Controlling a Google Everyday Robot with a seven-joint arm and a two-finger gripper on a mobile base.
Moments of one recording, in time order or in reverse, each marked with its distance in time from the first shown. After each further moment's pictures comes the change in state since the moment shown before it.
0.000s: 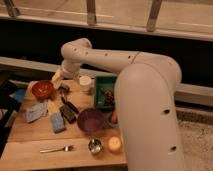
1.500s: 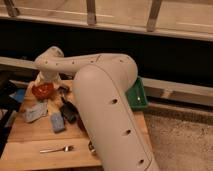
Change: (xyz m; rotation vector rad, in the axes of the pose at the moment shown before) arm -0.028 0.065 0.080 0.074 -0.101 -0.036
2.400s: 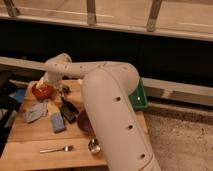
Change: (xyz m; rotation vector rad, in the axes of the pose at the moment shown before) arm 0.008 -0.005 0.038 -0.165 0.060 0.125
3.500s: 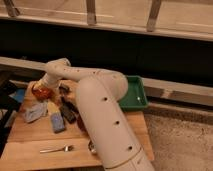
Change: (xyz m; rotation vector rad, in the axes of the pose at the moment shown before) arm -0.006 0.008 0.055 -0.053 0.062 0.100
